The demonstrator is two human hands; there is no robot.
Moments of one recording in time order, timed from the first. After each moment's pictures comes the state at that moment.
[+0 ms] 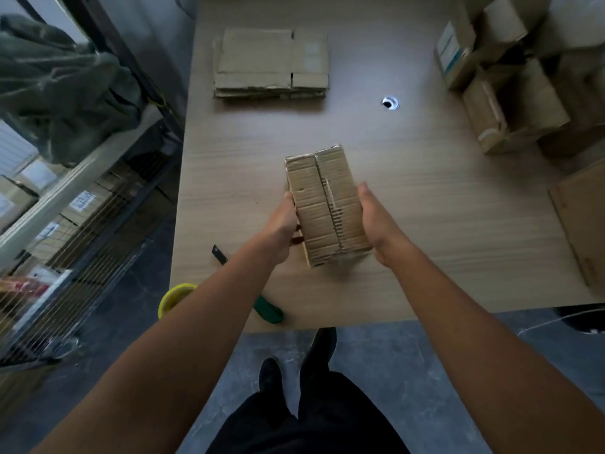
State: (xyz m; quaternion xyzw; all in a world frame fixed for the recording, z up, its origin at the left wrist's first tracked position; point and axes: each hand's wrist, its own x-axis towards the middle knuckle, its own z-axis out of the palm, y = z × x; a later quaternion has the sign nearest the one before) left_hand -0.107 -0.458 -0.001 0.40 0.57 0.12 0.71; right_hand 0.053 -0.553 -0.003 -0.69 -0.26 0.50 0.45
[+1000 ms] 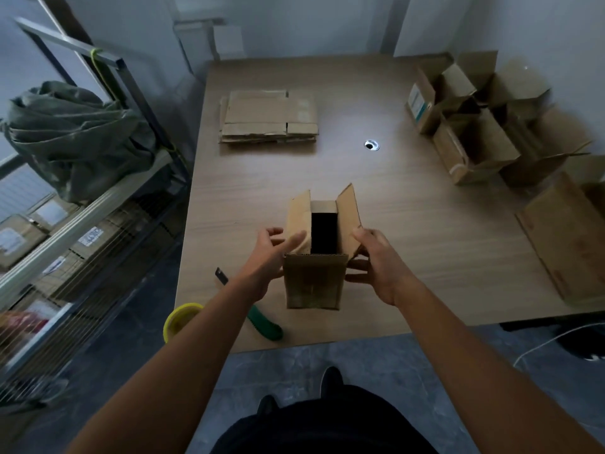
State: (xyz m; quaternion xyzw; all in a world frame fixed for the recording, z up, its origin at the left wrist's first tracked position) left_hand -0.165 -0.494 0.047 0.50 0.49 0.13 0.70; right_hand 0.024 -0.614 0.060 -0.65 -0.15 0.55 0.50
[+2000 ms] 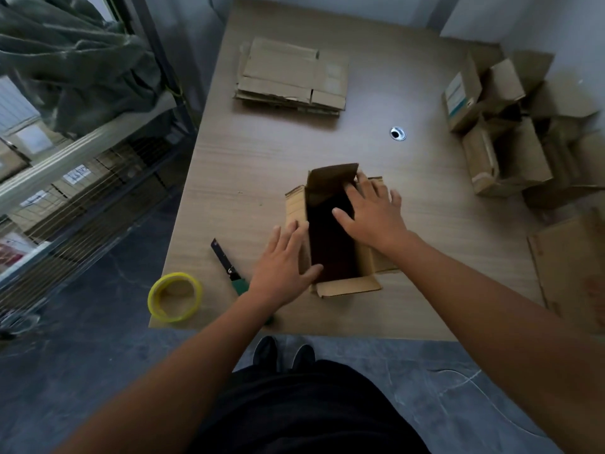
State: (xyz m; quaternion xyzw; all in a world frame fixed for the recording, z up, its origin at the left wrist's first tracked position) left_hand -0.162 -0.523 -0.009 0.81 0.47 0.04 0.36; right_hand 0.062 -0.510 0.035 -0.79 -0.60 0.11 -0.08
